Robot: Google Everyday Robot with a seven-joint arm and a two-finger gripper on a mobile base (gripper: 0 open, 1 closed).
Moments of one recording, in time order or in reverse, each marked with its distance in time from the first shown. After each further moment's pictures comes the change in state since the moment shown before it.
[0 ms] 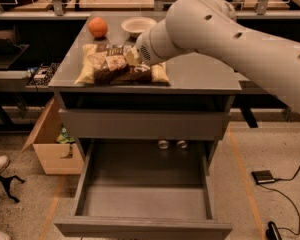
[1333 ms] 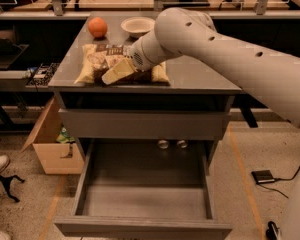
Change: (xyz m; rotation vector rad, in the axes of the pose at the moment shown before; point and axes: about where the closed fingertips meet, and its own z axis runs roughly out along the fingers) arm 0.014 -0.002 0.067 -0.085 0.051 0.009
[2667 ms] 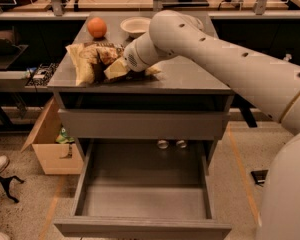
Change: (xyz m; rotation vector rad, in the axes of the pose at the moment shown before) arm 0.000 0.007 0.029 -0.072 0.000 -0.002
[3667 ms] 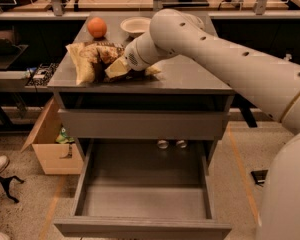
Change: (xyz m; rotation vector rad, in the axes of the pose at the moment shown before) arm -0.002 0.000 -0.002 0.000 0.000 0.000
